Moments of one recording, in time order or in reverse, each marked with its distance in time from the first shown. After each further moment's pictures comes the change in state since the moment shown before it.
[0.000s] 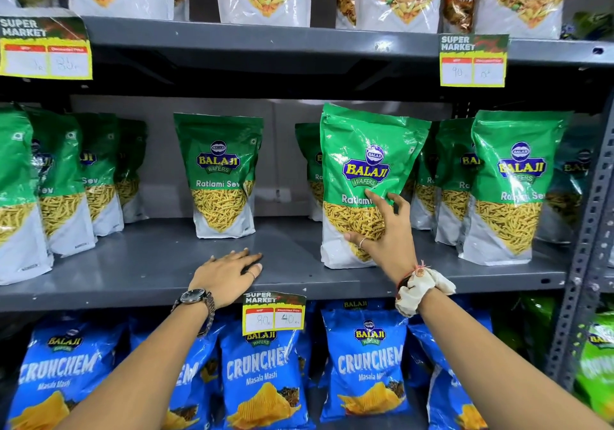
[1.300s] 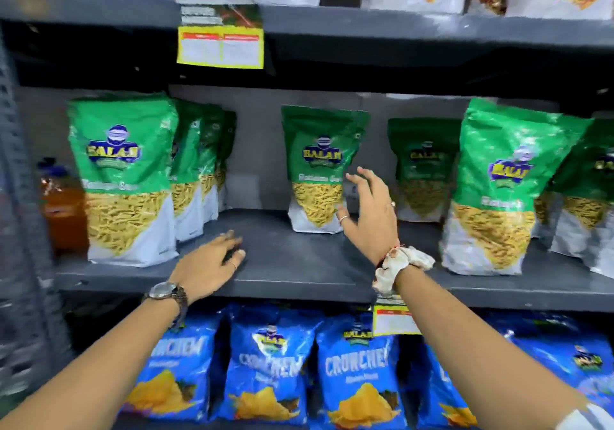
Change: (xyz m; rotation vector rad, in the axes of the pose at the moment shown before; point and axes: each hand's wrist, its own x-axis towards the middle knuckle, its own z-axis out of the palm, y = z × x) left_hand -0.044 -0.226 -0.045 -0.154 0.149 -0.051; right_hand 0.015 -0.154 0.192 -0.149 -0.004 -0.251
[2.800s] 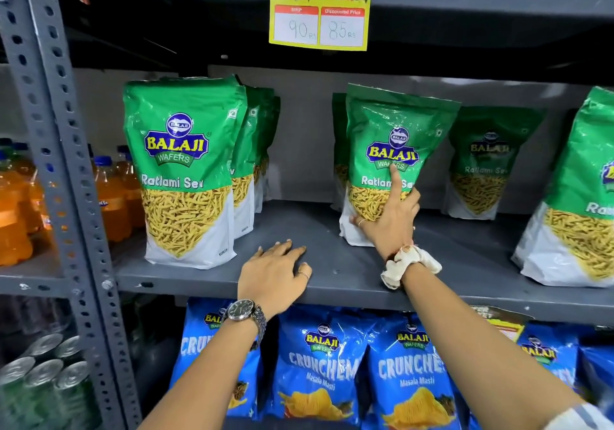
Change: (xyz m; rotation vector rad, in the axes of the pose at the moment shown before) left_hand -0.005 0.001 0.012 0.082 0.037 0.015; right_hand 0.013 -0.043 0.090 -0.034 0.010 0.431
